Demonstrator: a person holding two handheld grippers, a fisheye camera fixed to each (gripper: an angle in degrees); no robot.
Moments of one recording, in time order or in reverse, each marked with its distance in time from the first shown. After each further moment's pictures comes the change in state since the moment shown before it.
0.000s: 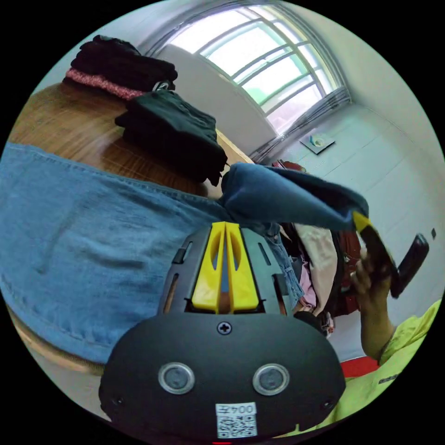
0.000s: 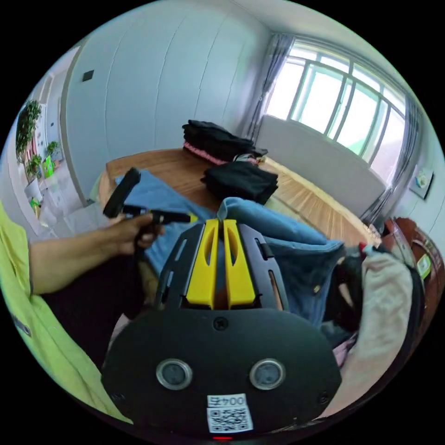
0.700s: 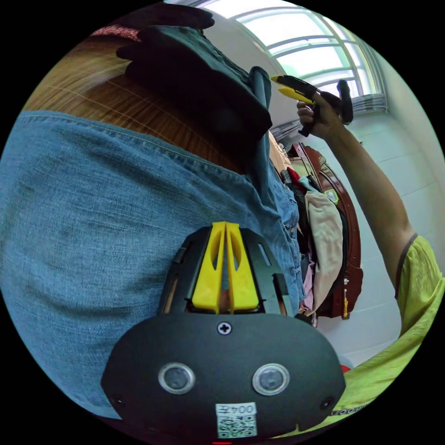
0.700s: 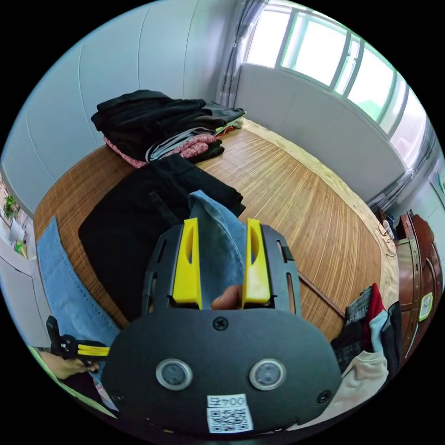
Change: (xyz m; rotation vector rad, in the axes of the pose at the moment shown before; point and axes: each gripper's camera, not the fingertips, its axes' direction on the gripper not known) left arm -0.059 -0.043 0.050 -0.218 0.011 -0.167; right arm 0.255 -0.257 0.338 -0.281 -0.023 0.133
